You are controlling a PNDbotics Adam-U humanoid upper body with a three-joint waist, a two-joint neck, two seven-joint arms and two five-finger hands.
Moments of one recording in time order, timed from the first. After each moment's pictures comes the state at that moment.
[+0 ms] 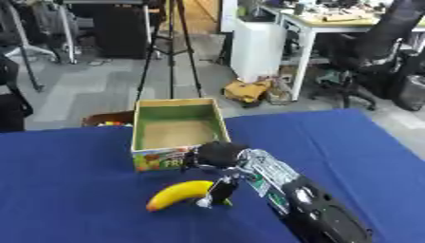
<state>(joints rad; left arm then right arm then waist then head) -0.38 0.22 0.09 -1.98 -0.11 -0.31 0.39 -0.60 -0.52 0.18 -1.43 1.06 -0.32 0.50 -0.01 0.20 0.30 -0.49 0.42</state>
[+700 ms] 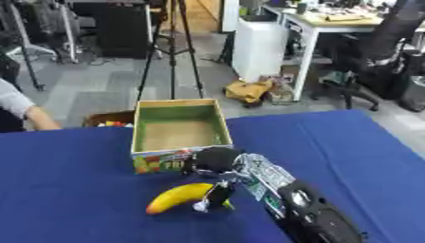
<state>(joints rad) -0.39 0.21 0.09 -1.98 -0.11 -0.31 0.39 -0.62 -0.52 0.17 -1.39 1.06 -0.32 0.51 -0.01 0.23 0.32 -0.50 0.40</state>
